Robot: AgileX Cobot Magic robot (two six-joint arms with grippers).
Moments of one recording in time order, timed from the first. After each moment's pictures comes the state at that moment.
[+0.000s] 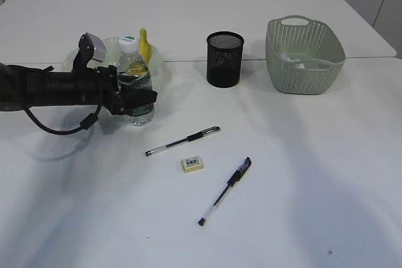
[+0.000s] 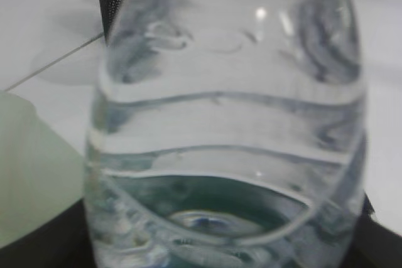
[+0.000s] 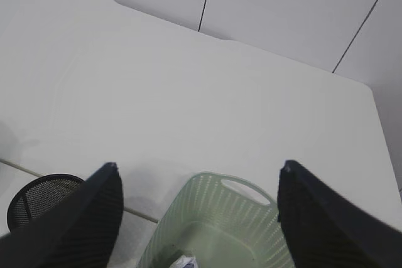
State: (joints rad) left arm -0.07 2.37 -1.43 -1.78 0.99 2.31; right arm 0.06 1.85 -1.67 0.46 0.26 -0.74
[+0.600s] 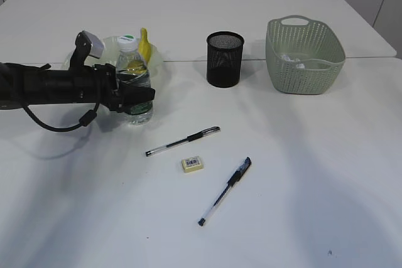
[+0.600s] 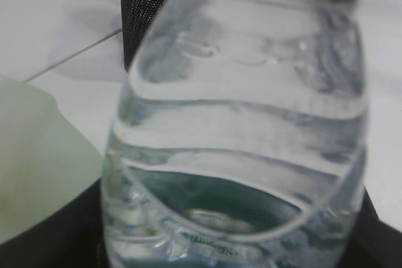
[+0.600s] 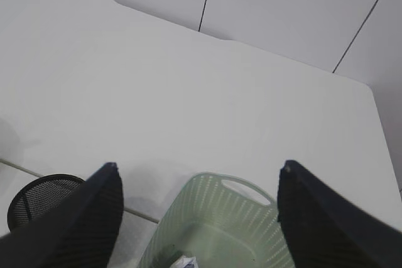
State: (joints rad) left arm -0.06 2.37 -1.43 -1.78 0.97 2.26; right arm 0.06 1.85 -1.67 0.46 0.26 -0.74
